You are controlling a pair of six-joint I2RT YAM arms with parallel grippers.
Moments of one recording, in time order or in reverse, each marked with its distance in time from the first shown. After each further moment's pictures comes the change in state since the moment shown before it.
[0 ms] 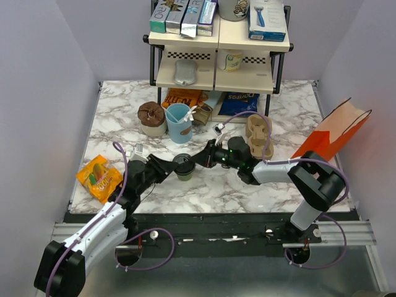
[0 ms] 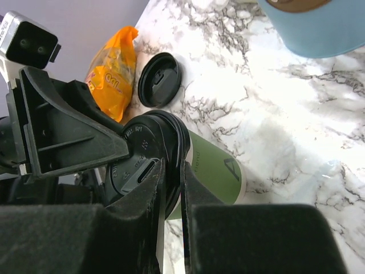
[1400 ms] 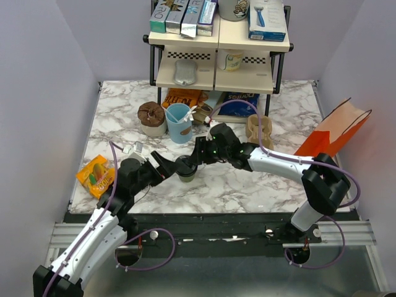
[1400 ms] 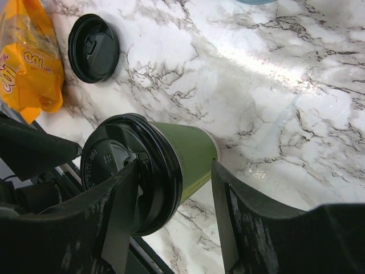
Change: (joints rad) left arm -0.010 -0.212 0.171 -0.411 0.039 0.136; right arm 0.066 -0.058 0.337 -0.771 0.199 -0.076
